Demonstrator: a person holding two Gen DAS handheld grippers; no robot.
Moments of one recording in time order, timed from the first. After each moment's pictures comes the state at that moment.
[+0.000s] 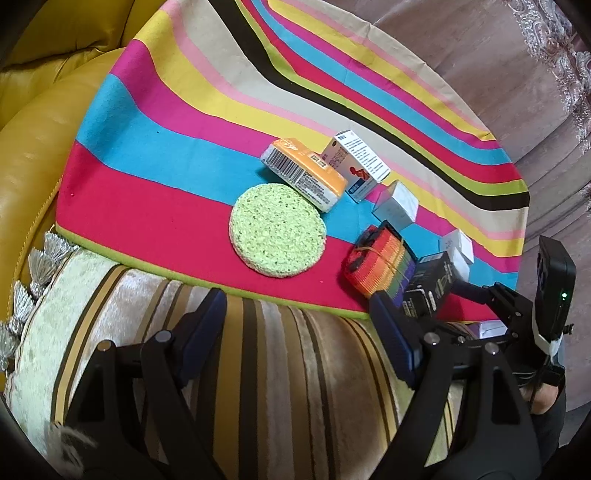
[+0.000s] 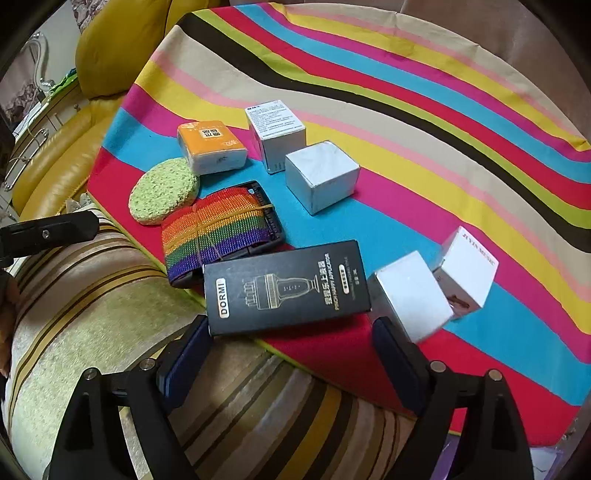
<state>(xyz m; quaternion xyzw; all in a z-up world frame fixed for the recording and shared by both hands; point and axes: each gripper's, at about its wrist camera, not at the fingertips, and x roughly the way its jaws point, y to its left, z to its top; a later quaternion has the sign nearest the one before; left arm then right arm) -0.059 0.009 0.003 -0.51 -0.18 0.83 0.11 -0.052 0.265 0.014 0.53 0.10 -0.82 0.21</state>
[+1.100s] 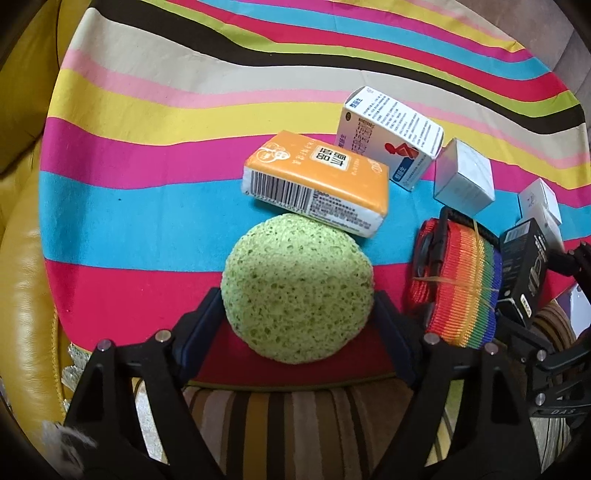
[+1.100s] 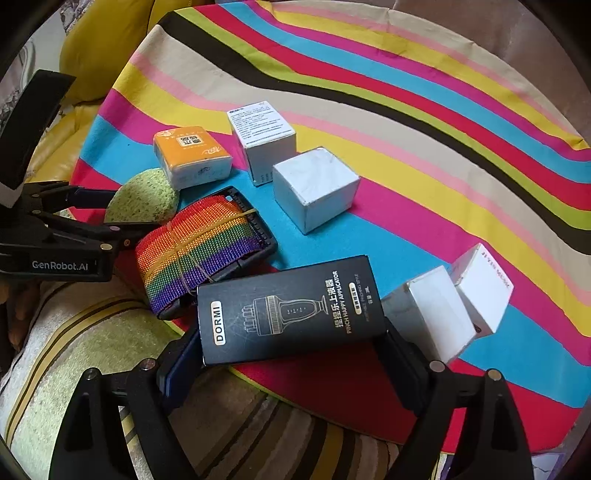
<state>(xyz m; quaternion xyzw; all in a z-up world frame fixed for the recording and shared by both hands) -0.119 0.047 -0.021 -0.56 0.02 0.82 0.08 -0.072 0.244 0.000 0.52 0.10 -0.83 0.18</state>
